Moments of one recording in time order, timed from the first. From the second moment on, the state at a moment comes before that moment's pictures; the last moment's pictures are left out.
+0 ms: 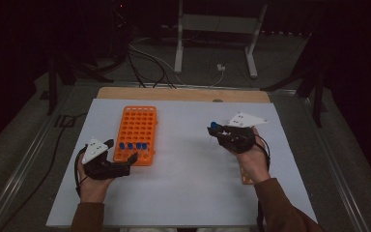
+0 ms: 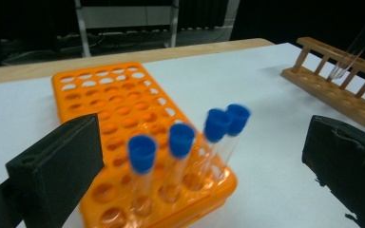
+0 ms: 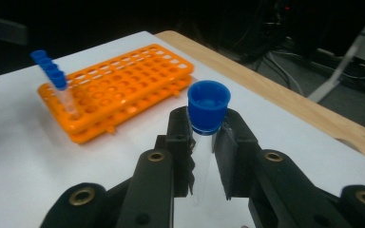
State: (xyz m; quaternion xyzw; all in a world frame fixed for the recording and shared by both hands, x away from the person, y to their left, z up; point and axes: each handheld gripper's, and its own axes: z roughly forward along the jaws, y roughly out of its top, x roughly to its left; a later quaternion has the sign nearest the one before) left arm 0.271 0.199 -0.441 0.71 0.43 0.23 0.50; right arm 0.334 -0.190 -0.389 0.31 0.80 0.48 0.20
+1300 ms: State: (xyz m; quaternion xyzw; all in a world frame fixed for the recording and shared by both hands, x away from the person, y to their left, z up) left arm 0.262 0.113 -0.427 0.78 0.31 0.18 0.51; right arm 0.298 -0.097 -0.395 0.23 0.82 0.52 0.08
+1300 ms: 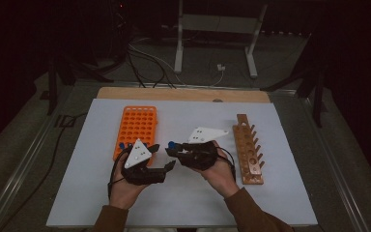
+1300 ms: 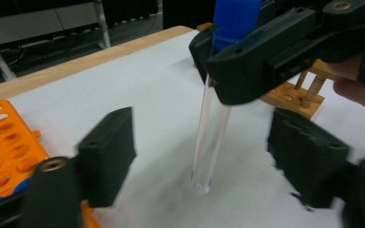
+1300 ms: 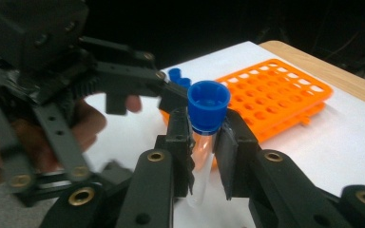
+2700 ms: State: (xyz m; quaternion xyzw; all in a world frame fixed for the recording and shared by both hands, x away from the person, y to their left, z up) left arm 0.267 0.151 -0.419 0.76 0.34 0.19 0.52; right arm 0.322 -0.141 -0.408 0.33 0.80 0.50 0.12
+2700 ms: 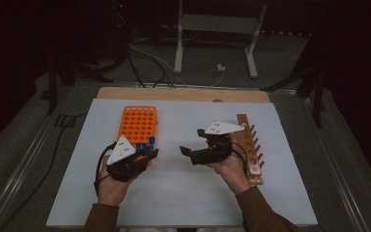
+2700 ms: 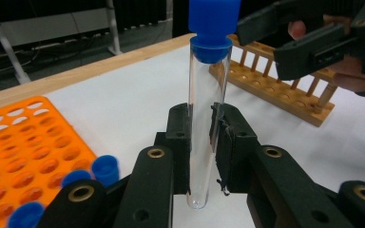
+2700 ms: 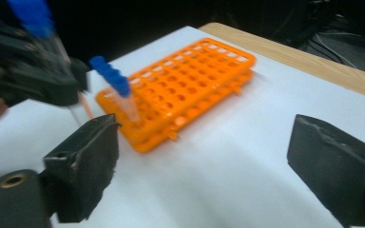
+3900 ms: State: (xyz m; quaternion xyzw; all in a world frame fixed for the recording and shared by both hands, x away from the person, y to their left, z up) left arm 0.269 0.212 -0.414 0.70 0.41 0.27 0.51; right arm 0.313 -0.237 -0.425 0.41 0.75 0.49 0.18
